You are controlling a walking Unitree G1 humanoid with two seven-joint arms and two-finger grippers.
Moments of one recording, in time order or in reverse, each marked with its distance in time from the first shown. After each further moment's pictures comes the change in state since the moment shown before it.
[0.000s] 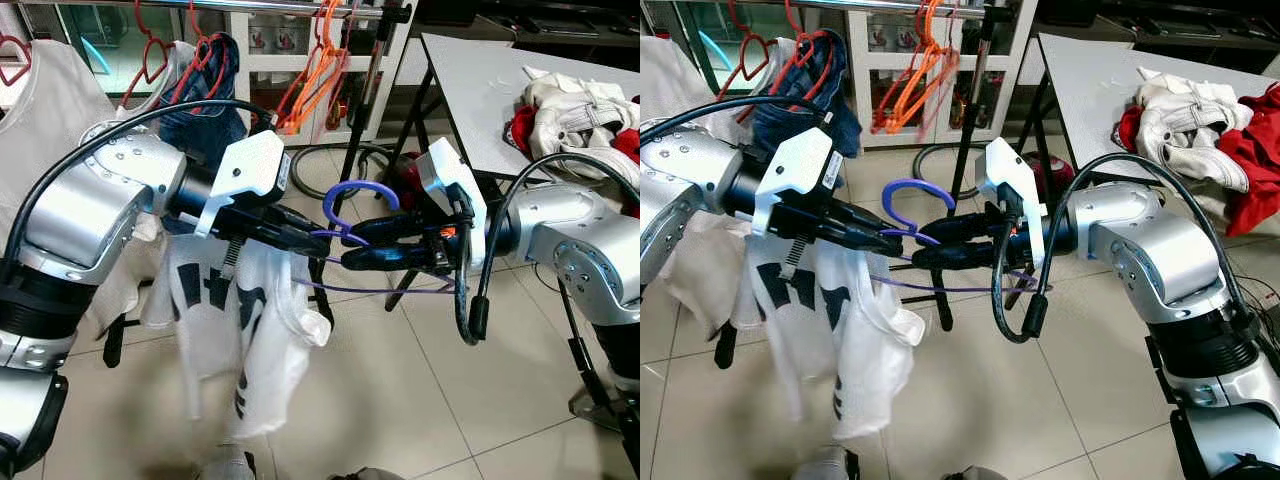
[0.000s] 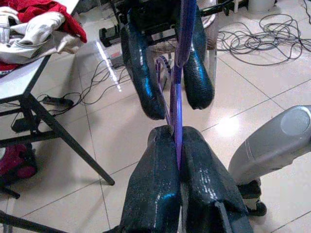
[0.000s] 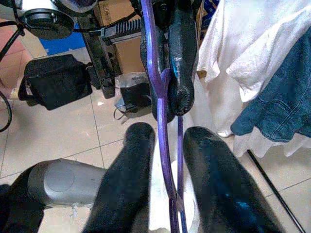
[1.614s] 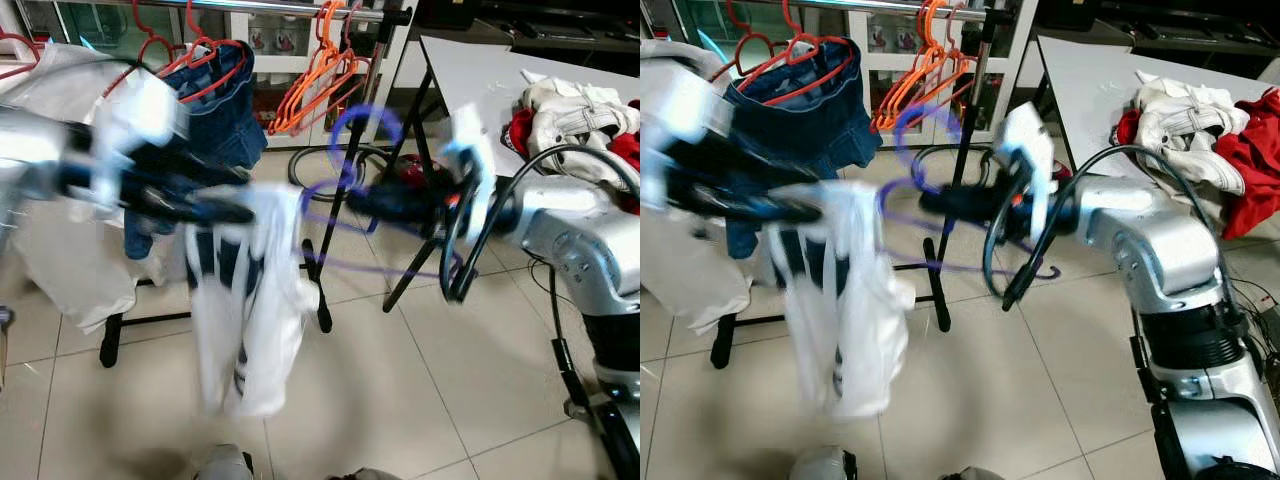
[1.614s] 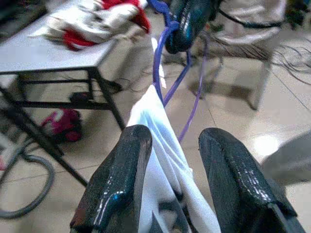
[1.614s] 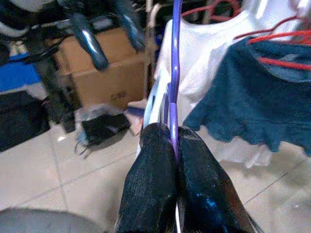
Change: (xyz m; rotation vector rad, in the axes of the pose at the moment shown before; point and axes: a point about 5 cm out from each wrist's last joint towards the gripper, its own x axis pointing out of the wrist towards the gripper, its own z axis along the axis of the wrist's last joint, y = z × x) left arm -0.090 -0.011 0.000 -0.112 -0.003 0.298; right arm -0.013 -0.021 0.008 0.011 -0.165 -0.218
